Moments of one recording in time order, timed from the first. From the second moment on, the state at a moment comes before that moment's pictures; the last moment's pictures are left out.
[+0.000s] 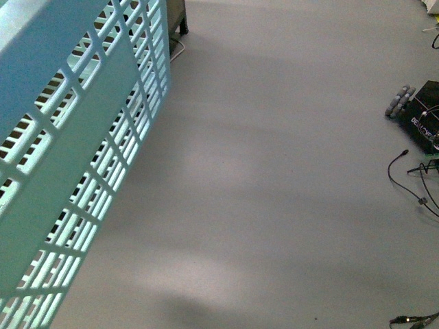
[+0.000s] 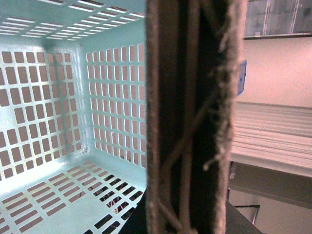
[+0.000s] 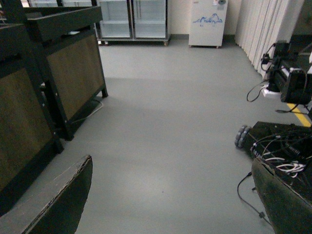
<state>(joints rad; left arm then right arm) -0.04 0.84 0.74 -0.26 0.07 -1.43 0.00 0.00 0.02 0.00 0.00 0.00</state>
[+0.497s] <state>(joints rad) -0.04 0.84 0.74 -0.26 0.07 -1.43 0.00 0.00 0.02 0.00 0.00 0.00</state>
